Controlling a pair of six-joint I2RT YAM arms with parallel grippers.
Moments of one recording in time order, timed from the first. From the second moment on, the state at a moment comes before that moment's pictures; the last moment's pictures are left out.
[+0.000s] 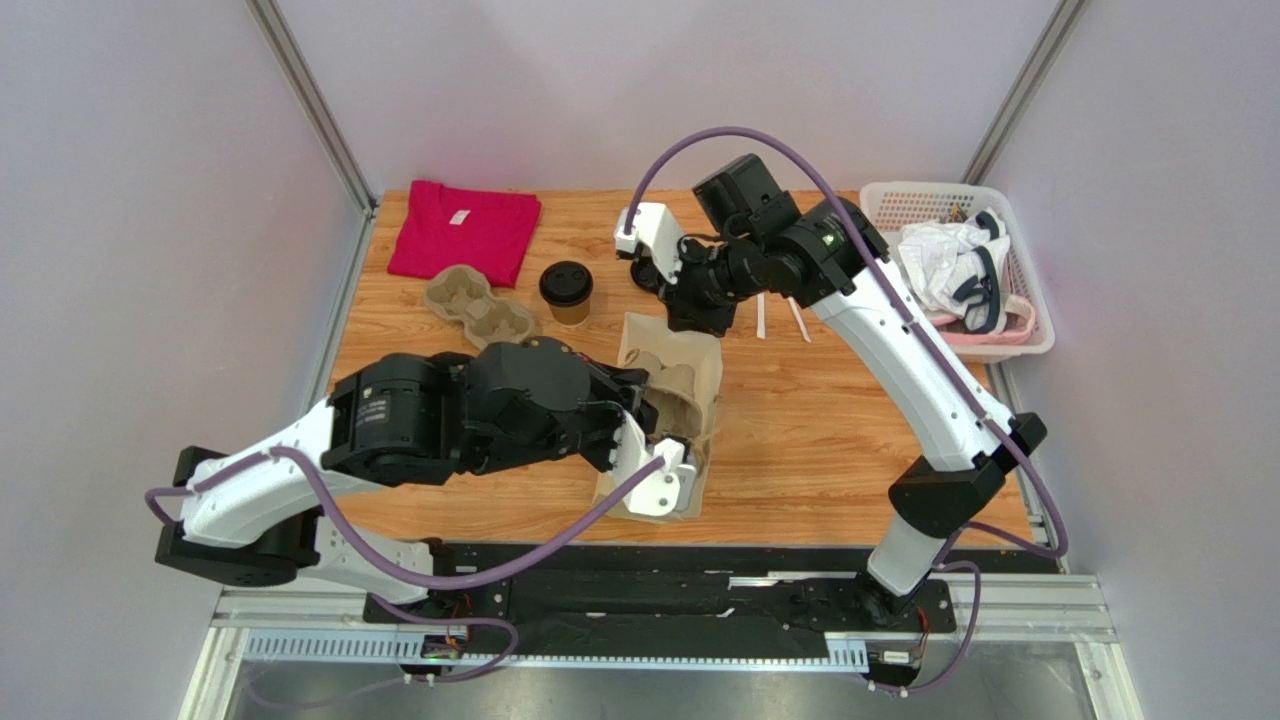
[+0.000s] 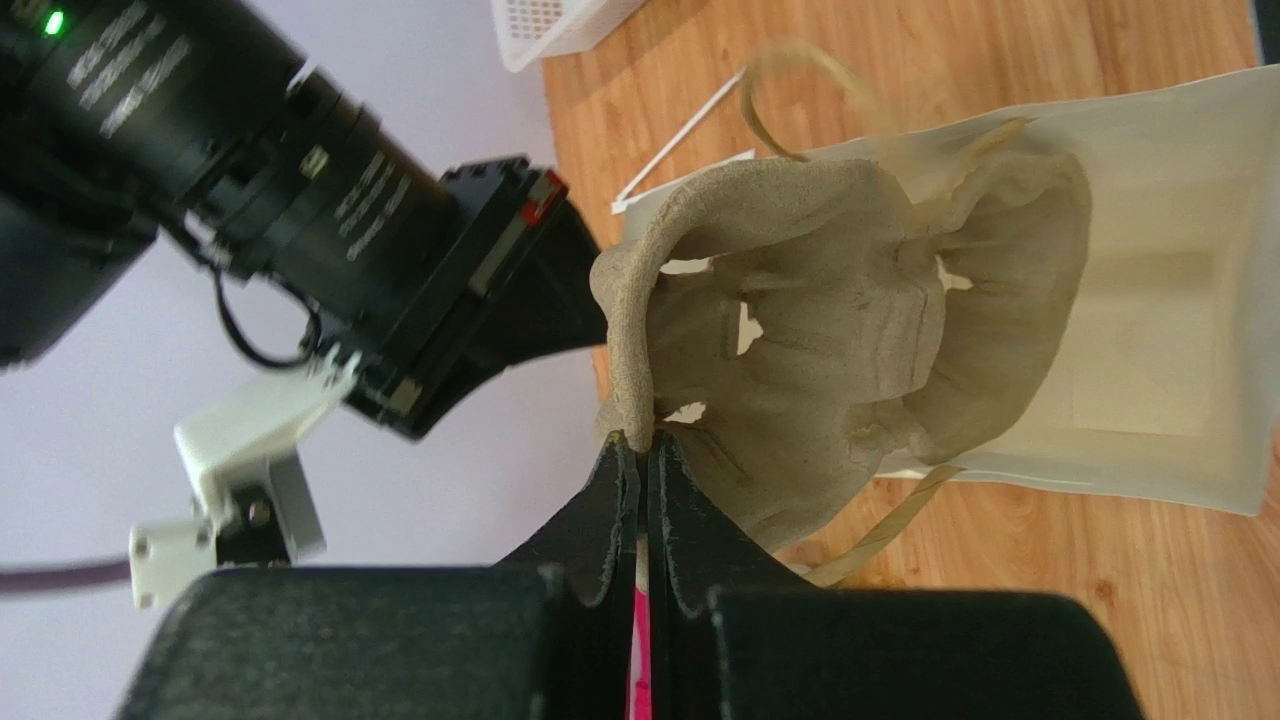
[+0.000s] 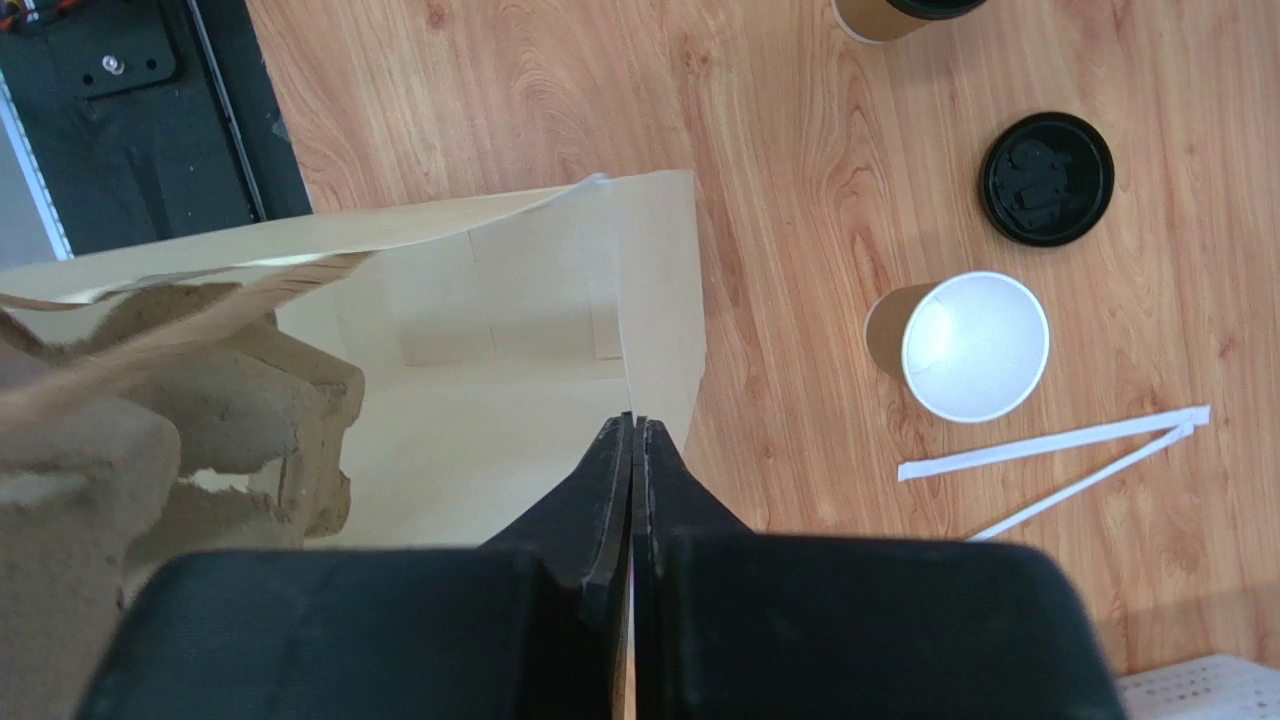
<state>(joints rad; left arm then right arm) -1.43 1.25 1.82 -1.10 -0.32 0.93 0.74 1.70 2.16 -1.33 -0.32 -0.47</state>
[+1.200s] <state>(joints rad) -1.34 1.19 1.49 -1.01 -0.21 0.76 0.88 1.62 2.09 -1.33 -0.37 -0.59</state>
